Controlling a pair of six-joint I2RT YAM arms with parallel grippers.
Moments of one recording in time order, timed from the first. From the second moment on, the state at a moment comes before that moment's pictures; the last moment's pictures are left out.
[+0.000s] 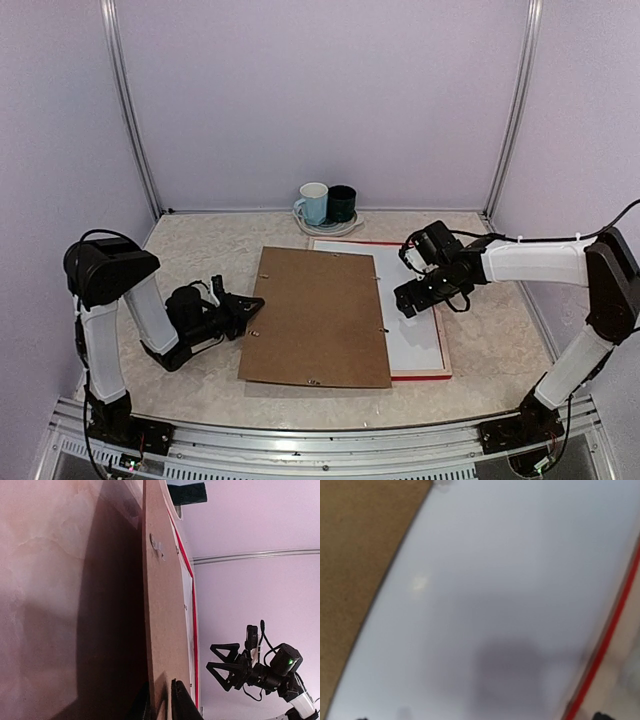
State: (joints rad) left arm -0.53 2.02 0.37 1.45 0.29 -1.27; right arm 0.61 1.59 0.98 -0.44 0.14 0.12
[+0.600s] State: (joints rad) left arm -0.51 2.10 0.36 1.55 0.33 -1.26; right arm 0.74 1.71 1.05 -0.48 0.19 0.05
